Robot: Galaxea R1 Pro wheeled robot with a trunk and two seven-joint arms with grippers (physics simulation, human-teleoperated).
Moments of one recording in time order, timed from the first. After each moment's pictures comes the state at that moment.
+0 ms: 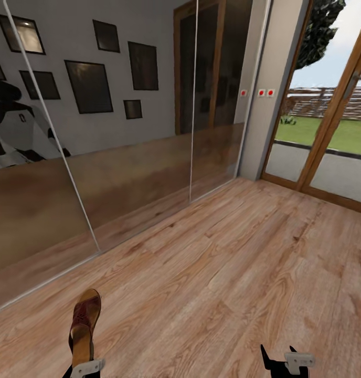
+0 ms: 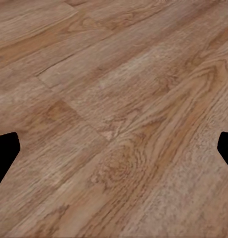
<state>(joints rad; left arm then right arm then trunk) -0.15 0.01 0.17 -0.49 -0.05 -0.49 0.10 -0.36 -0.15 -0.10 -0.08 -0.02 -0.79 0.10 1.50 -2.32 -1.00</state>
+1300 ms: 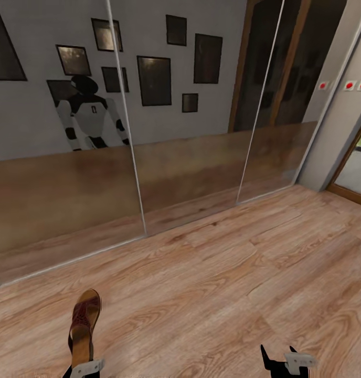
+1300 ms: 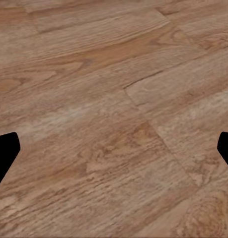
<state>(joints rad) -0.15 0.01 0.17 -0.49 -0.04 -0.49 0.10 -0.36 -0.15 -0.10 -0.08 -0.02 -0.79 0.10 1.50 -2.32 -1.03</state>
